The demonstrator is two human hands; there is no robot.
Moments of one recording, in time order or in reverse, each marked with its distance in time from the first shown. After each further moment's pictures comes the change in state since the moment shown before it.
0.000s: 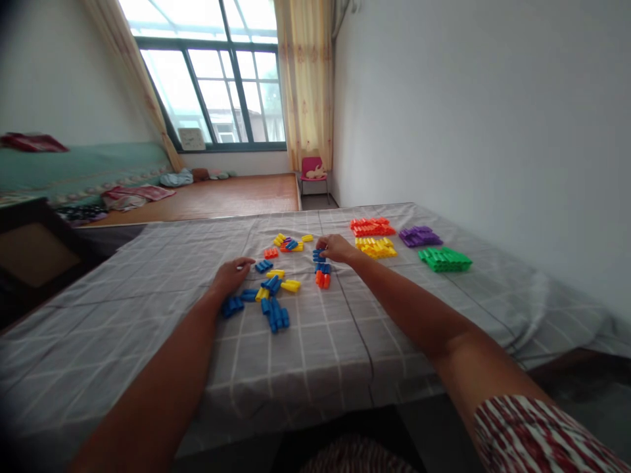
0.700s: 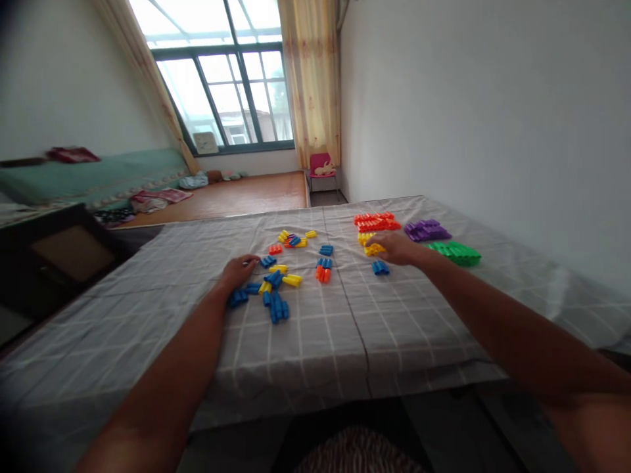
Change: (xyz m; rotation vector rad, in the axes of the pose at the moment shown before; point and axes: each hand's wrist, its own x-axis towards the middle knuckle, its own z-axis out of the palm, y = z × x) left_hand 0.000 0.001 0.000 0.045 -0.048 -0.047; right_hand -0.109 0.084 -0.074 -0.181 0.021 -0.171
